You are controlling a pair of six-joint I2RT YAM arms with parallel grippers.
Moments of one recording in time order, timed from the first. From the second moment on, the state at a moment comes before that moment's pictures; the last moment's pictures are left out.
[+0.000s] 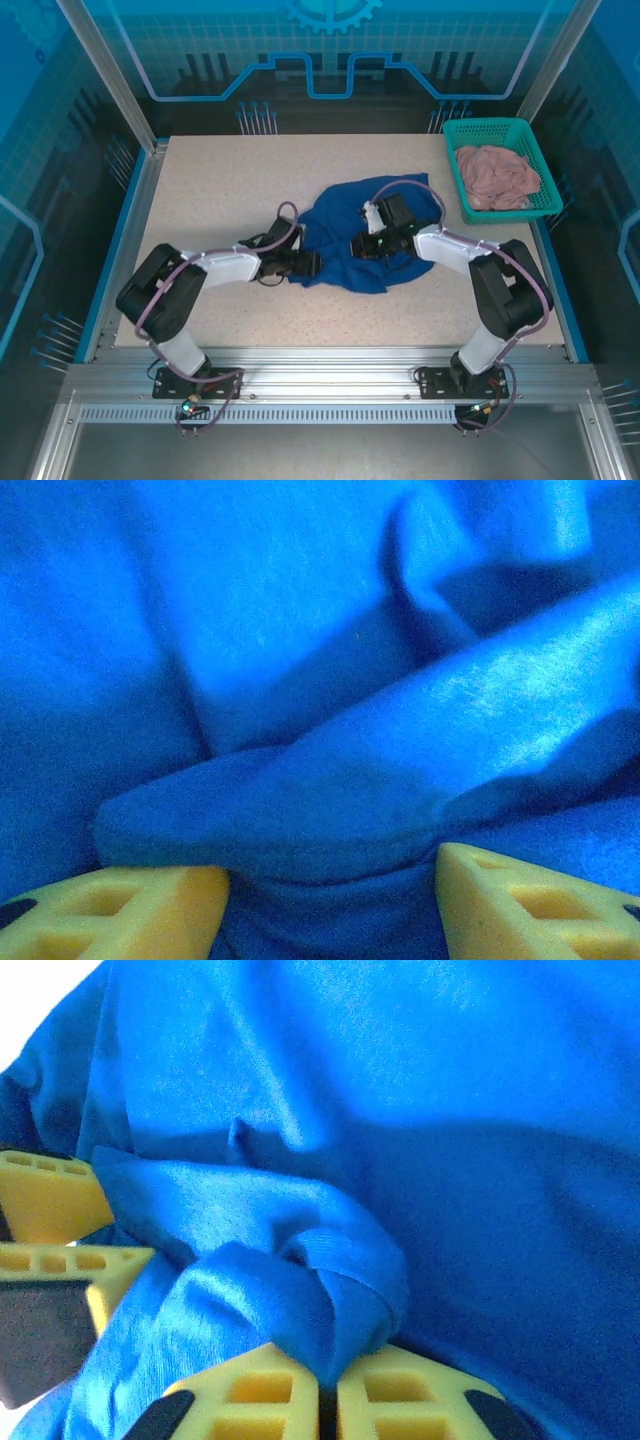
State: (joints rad) left arm -0.53 1.71 0.86 -0.12 0.10 -0.51; right arm 0.43 1.69 0.99 -0.27 -0.38 0.35
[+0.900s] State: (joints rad) left arm -0.45 1.52 0.81 -0.06 0.13 -0.52; right arm 0.58 1.51 0.79 -0.33 -0.29 0.07
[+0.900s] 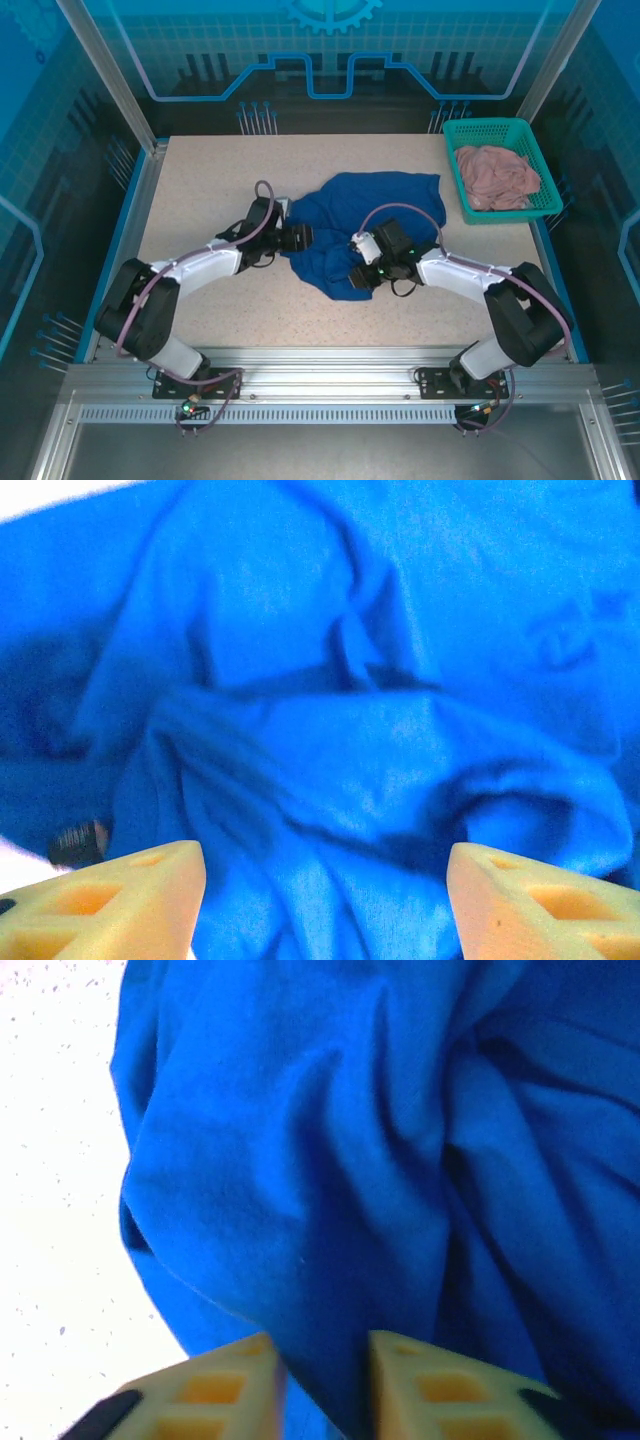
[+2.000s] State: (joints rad) left arm -0.78 1.64 0.84 0.07 0.12 -0.47; right arm 0.37 1.47 0.83 -0.27 -0.79 0.33
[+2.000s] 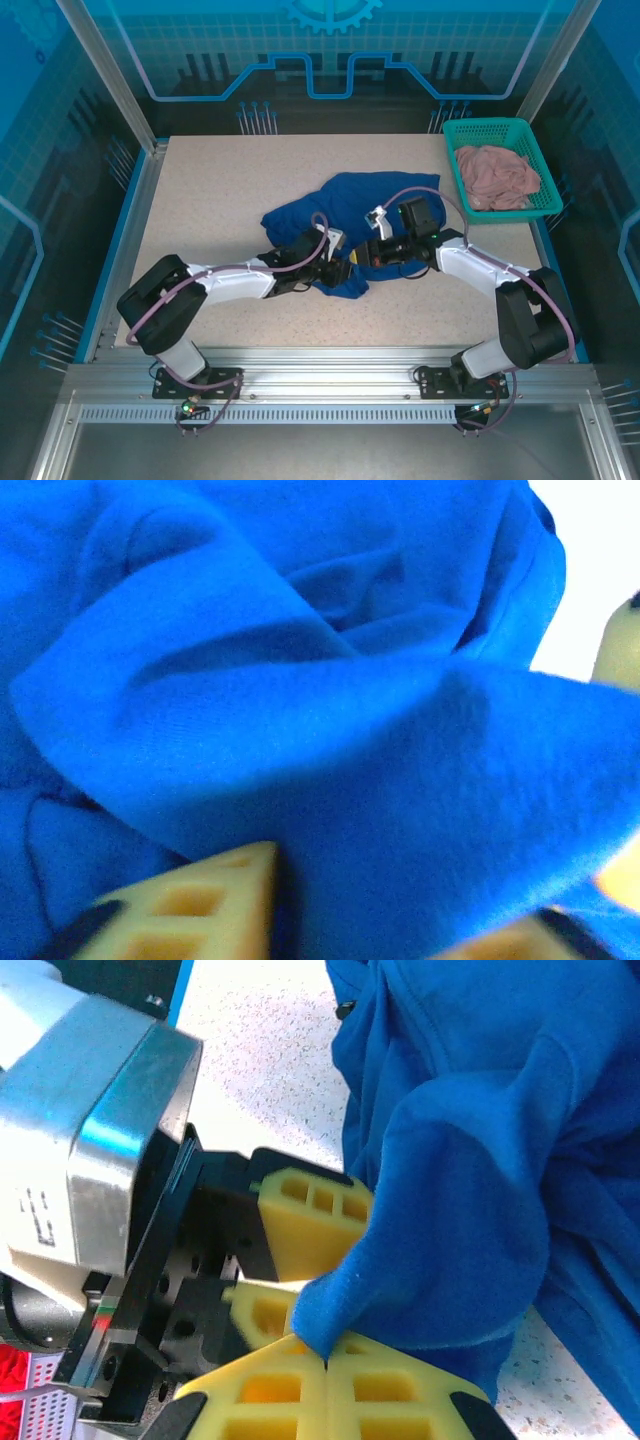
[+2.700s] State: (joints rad) left arm -0.62 1.41 0.67 0.41 0.73 -0.53; right arm 0.42 1.44 1.04 -0.58 -0.27 0.09
